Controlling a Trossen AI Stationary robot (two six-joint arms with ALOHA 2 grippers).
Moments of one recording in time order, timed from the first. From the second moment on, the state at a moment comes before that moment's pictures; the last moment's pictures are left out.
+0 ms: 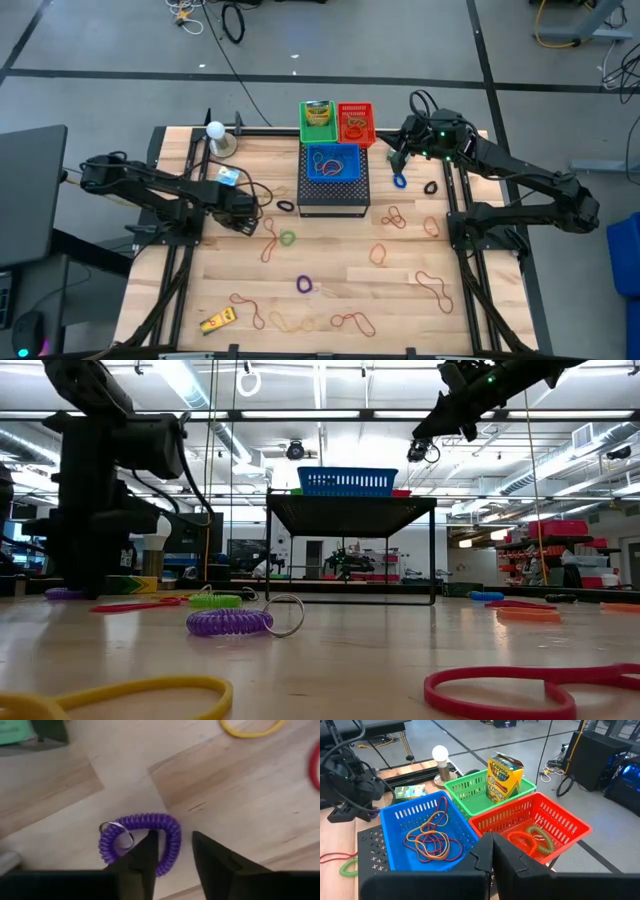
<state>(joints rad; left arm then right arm) 0.03 1.27 0.49 -0.73 -0.10 -1.10 -0.53 1.01 0.91 -0.26 -0.04 -0.02</state>
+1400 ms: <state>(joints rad) 0.18 1.35 0.96 0.22 0.30 -0.57 -0.21 1.28 0.98 0.00 -0.09 -0.29</state>
